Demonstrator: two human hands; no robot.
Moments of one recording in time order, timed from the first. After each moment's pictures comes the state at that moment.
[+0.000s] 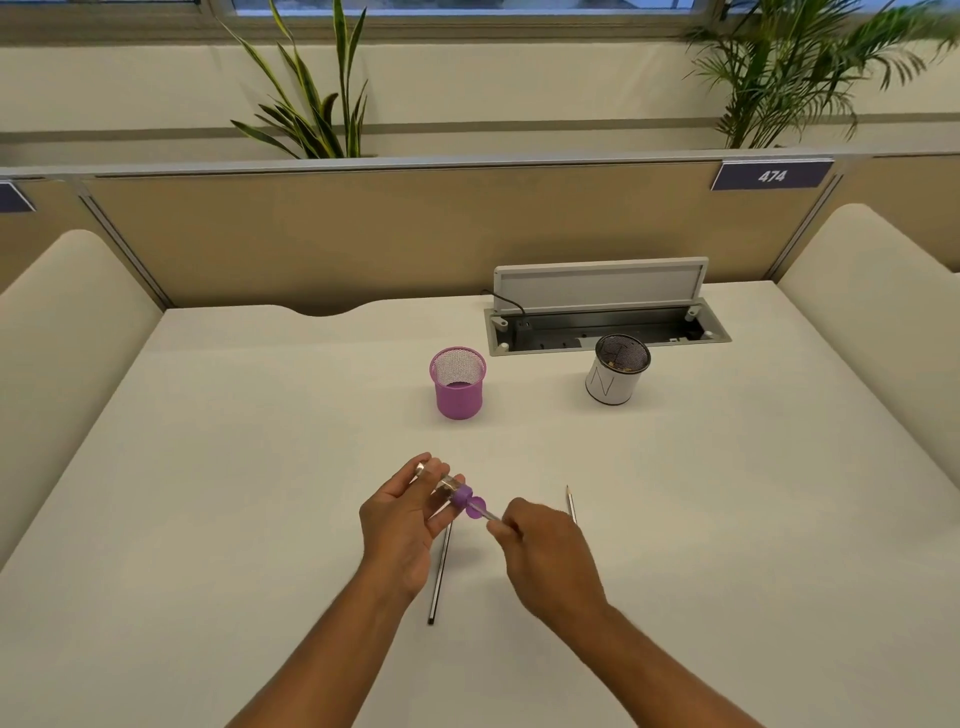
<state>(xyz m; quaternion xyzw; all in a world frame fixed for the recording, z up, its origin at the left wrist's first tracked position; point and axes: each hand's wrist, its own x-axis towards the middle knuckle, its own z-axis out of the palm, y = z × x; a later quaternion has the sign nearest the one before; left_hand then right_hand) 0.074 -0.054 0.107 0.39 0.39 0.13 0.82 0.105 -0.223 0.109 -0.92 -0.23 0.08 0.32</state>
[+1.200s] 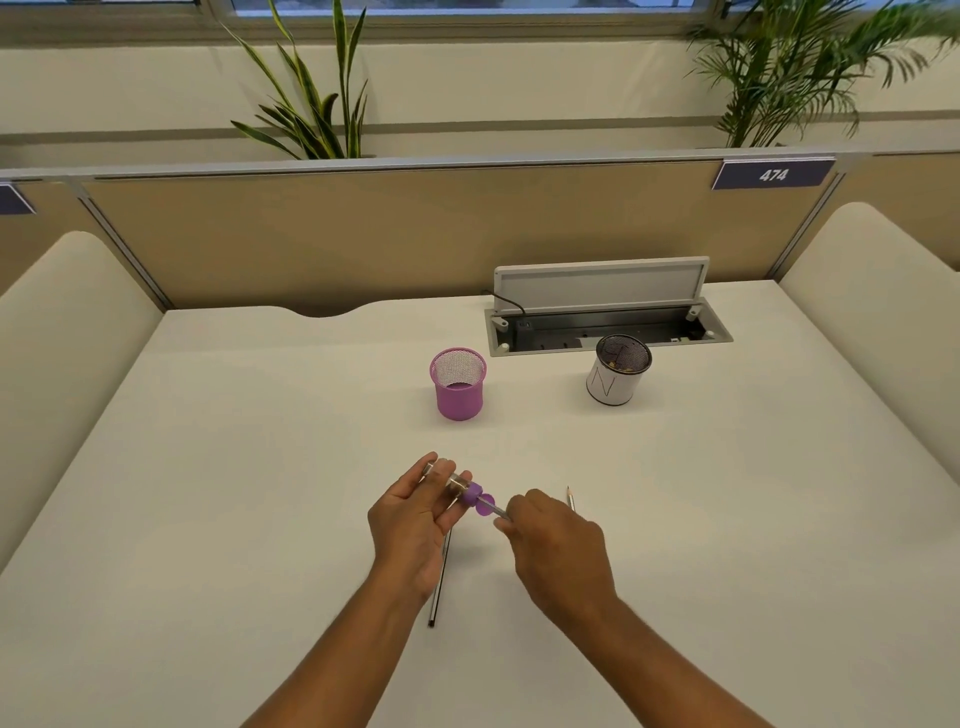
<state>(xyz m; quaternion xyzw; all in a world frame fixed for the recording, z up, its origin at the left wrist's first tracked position) 0.079 -0.065 0.107 0.37 0.38 0.14 0.83 0.113 -0.228 0.105 -0.94 -0.31 -0.05 0.15</state>
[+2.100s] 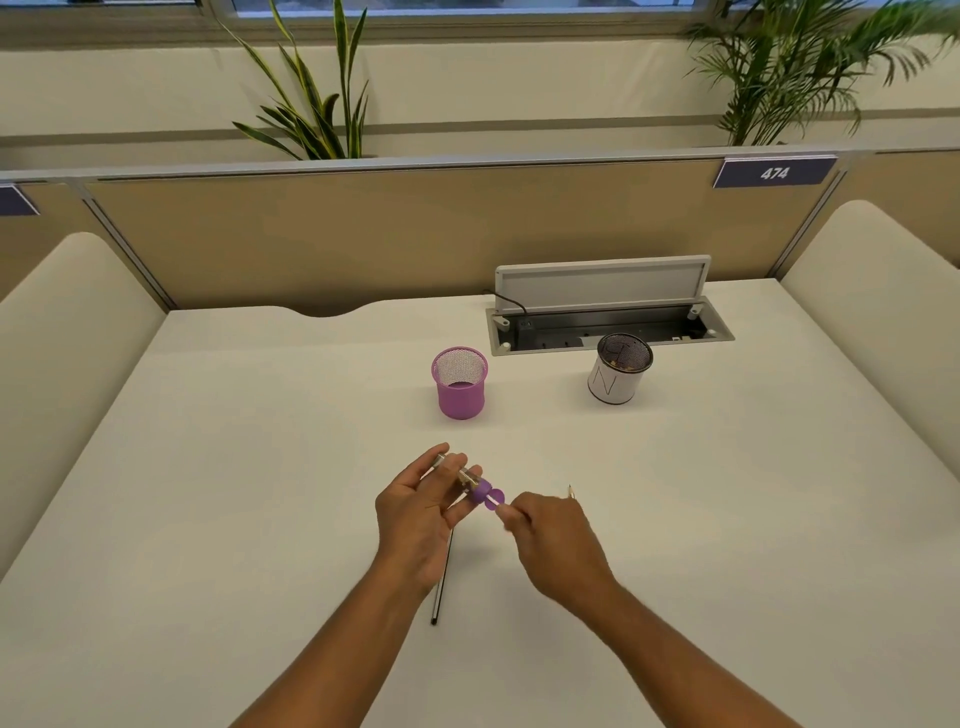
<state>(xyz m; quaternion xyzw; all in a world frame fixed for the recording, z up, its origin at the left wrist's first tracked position) 0.084 -0.065 0.112 0.40 0.36 0.14 0.83 0.124 -0.225 0.112 -0.93 -0.23 0.13 0.26</state>
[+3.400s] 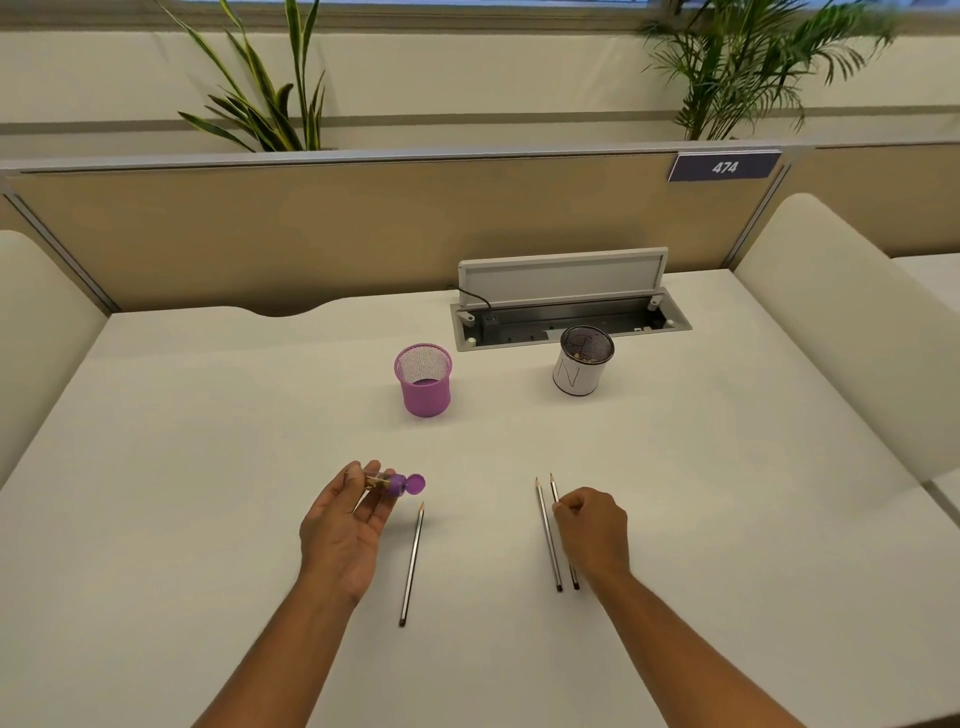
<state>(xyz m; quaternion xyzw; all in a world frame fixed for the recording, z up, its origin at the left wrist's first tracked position) 0.069 -0.024 0.073 0.30 0.38 0.19 0.86 0.167 -0.286 0.052 -0.91 0.11 0.13 0.37</state>
